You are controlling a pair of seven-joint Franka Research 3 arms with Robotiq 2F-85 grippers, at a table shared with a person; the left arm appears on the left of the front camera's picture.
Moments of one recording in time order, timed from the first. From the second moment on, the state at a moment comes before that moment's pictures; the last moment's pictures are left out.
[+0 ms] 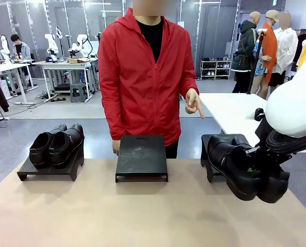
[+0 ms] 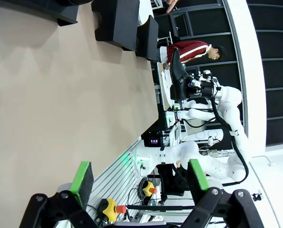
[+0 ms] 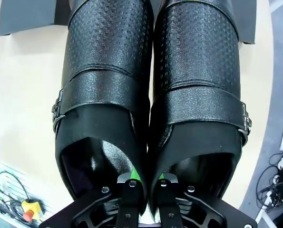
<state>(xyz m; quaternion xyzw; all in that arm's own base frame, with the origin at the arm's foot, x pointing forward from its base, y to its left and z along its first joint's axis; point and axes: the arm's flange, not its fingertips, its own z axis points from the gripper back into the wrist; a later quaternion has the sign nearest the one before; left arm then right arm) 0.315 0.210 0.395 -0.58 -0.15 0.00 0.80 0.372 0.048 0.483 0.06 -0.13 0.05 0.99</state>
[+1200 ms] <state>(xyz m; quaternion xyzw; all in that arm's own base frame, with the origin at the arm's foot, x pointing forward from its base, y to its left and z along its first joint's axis) 0.315 0.210 0.395 -0.58 -0.15 0.00 0.80 0.576 0.034 0.492 0.05 -0.19 0.02 0.98</state>
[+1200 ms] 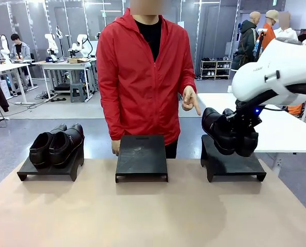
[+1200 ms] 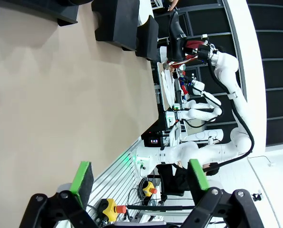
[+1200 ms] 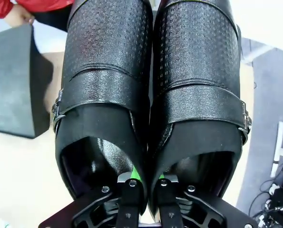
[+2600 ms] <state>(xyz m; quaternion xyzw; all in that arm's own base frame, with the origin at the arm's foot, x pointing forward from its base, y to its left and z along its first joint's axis) 0.315 0.210 0.395 -0.58 -0.15 0.00 0.80 0.624 0.019 0.404 0.04 -0.18 0.01 0.98</state>
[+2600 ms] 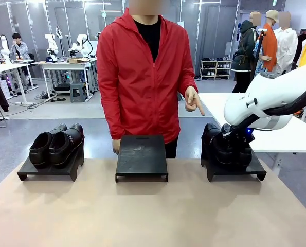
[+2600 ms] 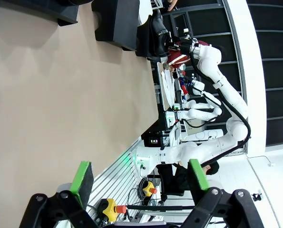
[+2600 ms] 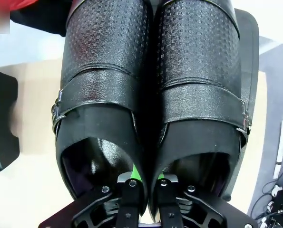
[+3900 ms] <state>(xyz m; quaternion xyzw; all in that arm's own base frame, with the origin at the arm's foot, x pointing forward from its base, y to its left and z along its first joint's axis) 0.315 0.210 0.395 -0.58 -0.15 0.00 0.80 0.628 0.018 0.418 0.04 -0.19 0.01 0.98</state>
